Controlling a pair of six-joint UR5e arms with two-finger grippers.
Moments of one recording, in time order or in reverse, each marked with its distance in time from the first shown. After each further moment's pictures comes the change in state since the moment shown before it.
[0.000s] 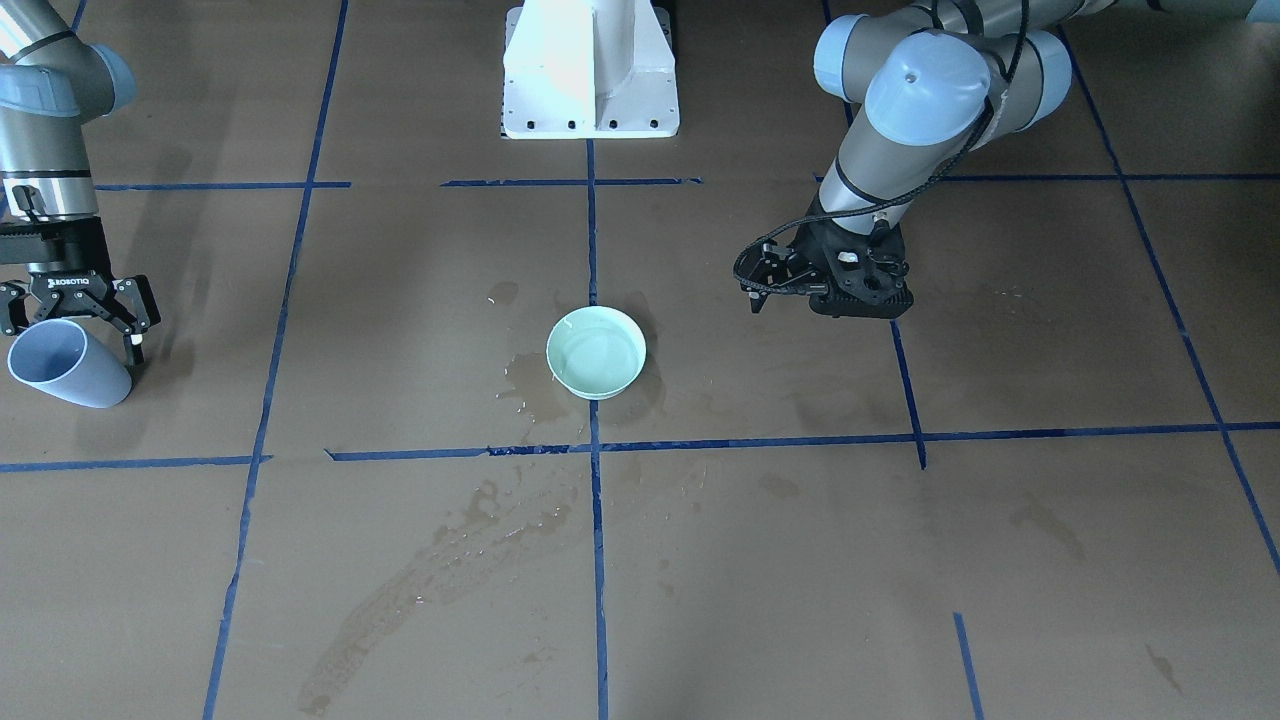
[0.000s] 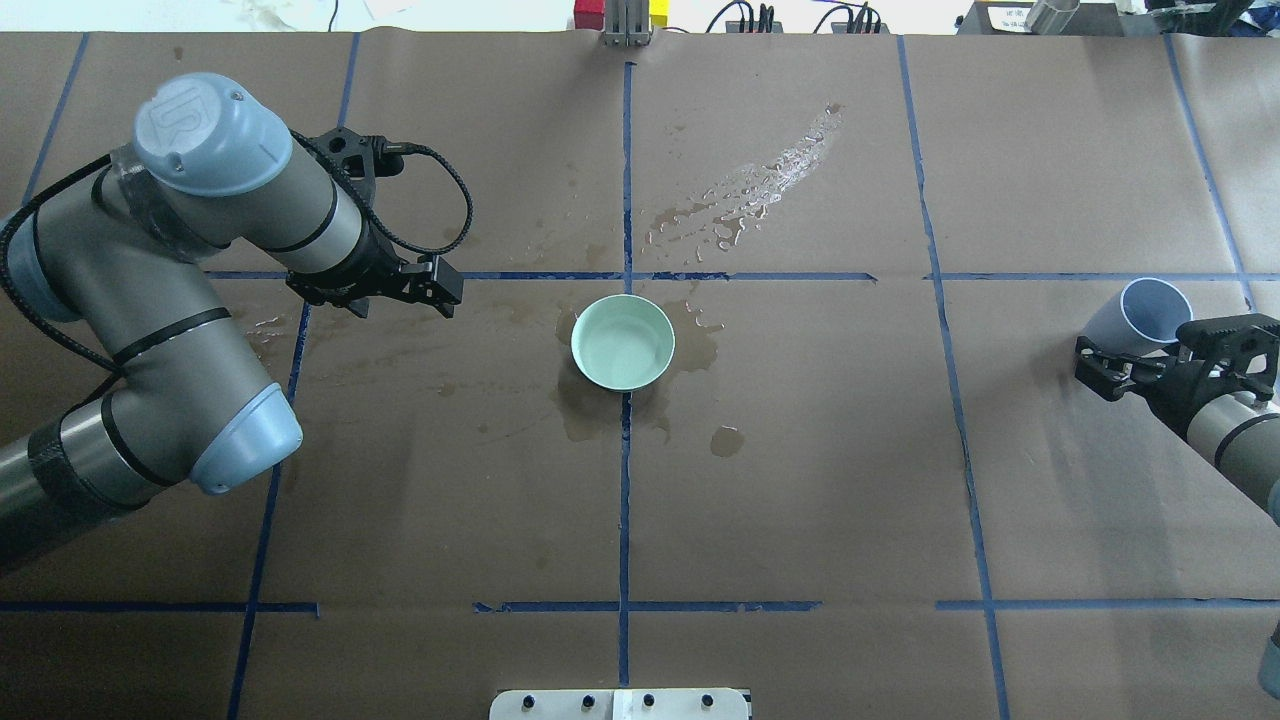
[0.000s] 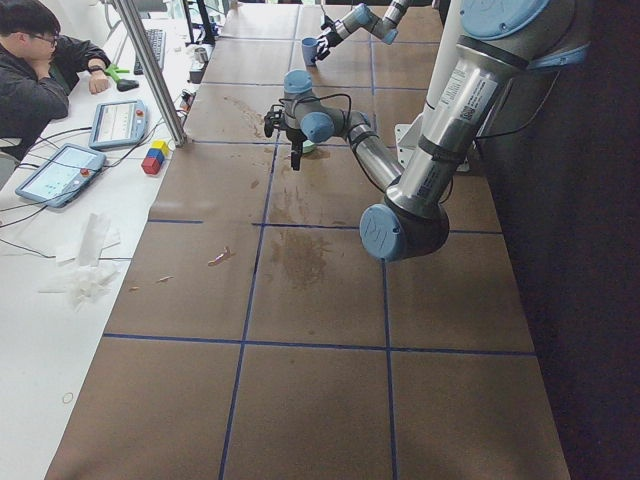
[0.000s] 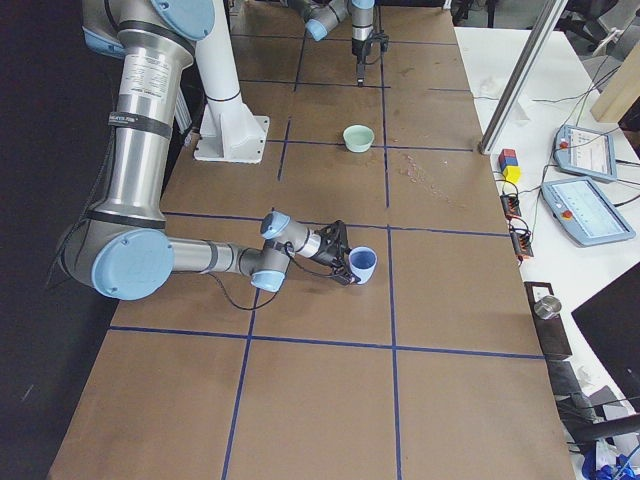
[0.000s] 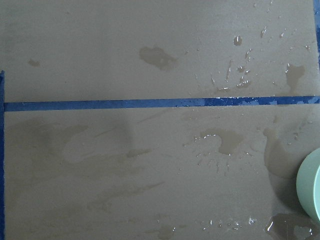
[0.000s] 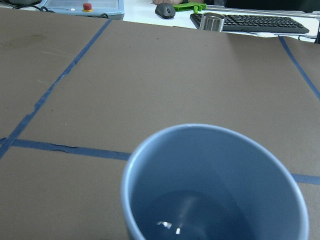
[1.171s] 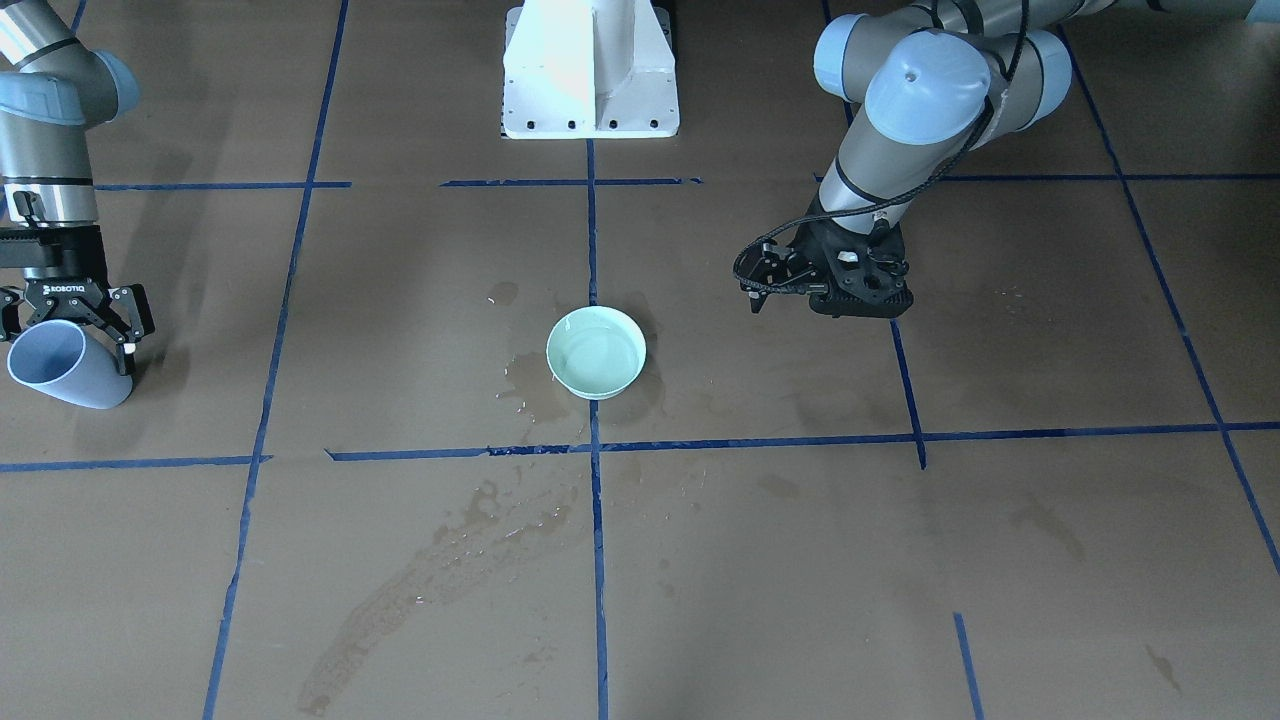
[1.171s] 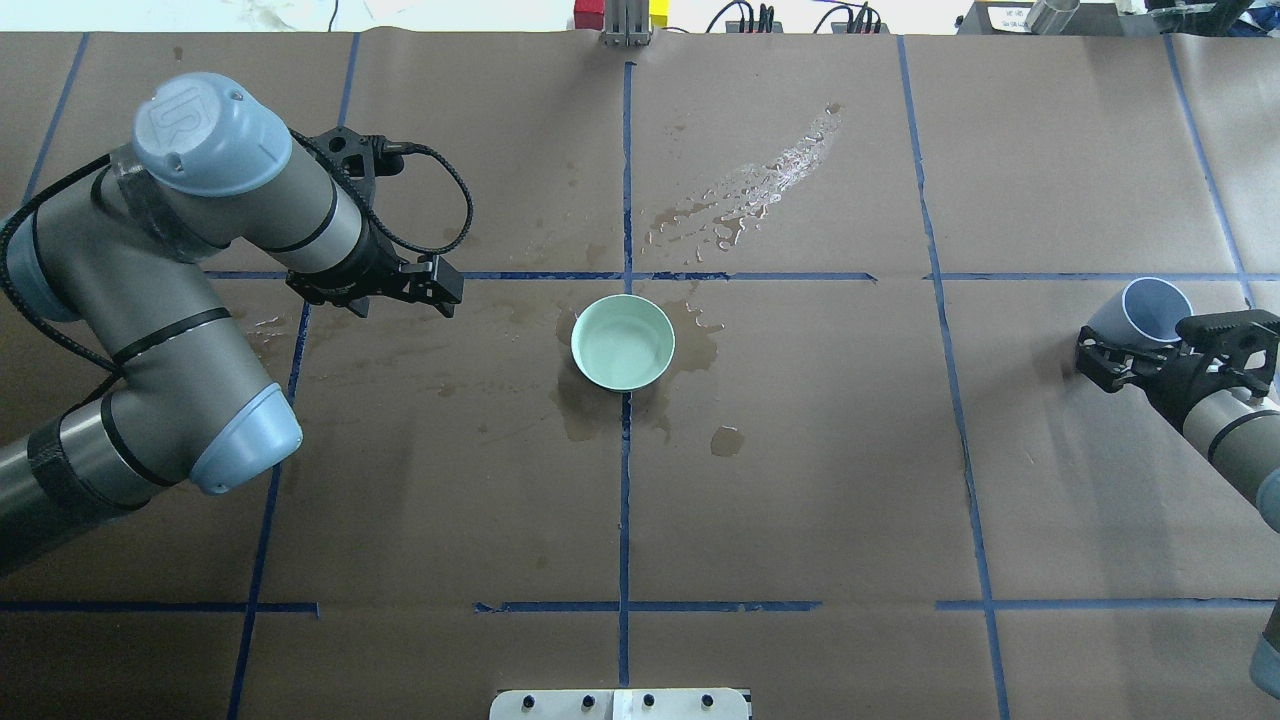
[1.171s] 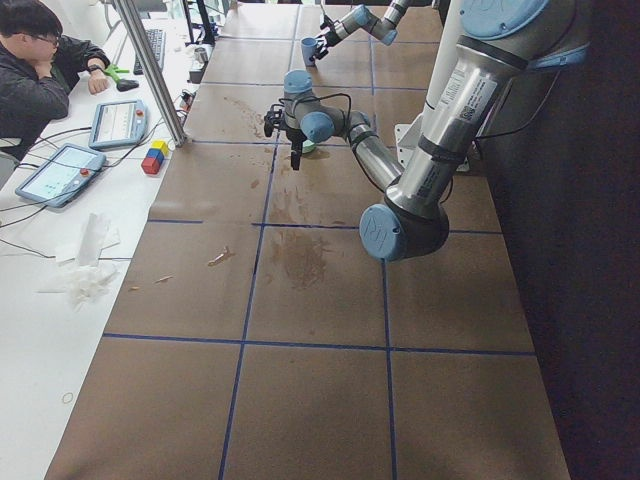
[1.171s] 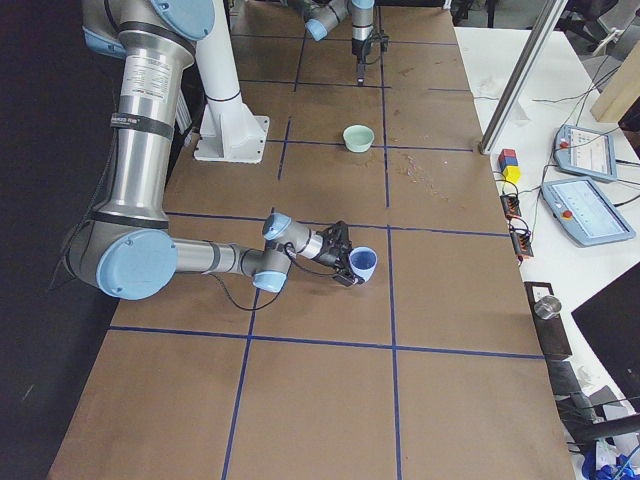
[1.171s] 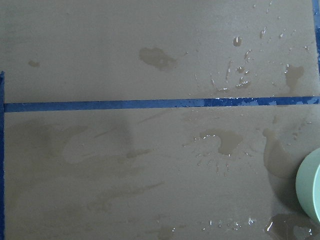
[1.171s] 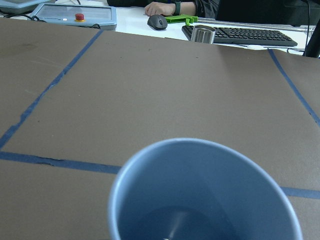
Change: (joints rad) left arm 0.000 0.000 -0.001 -0.001 0.002 0.001; right arm 0.001 0.018 -0.026 0.000 -0.052 -0.002
